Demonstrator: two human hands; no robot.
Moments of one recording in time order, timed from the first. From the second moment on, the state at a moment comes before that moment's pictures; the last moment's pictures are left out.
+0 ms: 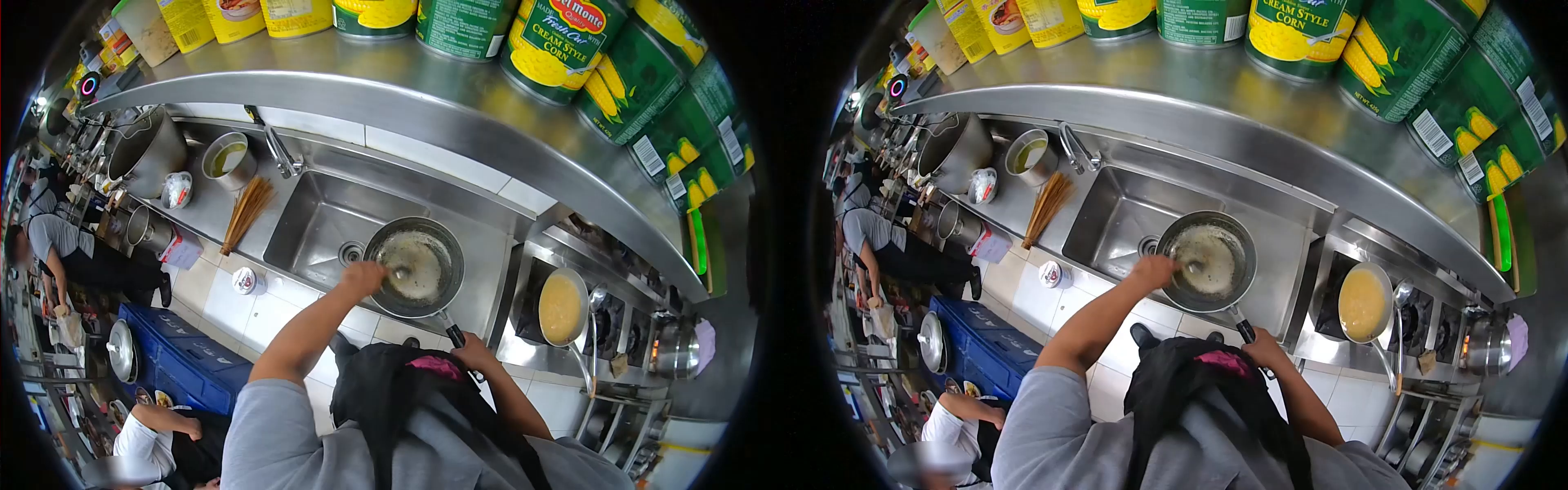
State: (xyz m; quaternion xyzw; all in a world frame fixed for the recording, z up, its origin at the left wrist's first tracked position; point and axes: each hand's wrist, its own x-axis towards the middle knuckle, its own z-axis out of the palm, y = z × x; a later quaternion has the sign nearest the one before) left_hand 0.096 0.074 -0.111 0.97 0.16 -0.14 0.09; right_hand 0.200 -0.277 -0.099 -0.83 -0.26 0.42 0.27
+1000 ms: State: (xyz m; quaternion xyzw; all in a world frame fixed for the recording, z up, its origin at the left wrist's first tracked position) left_hand 0.055 0.112 -0.114 0.93 0.32 -0.09 0.16; right_hand 0.191 -0.223 -0.045 -0.77 -0.28 0.50 0.27
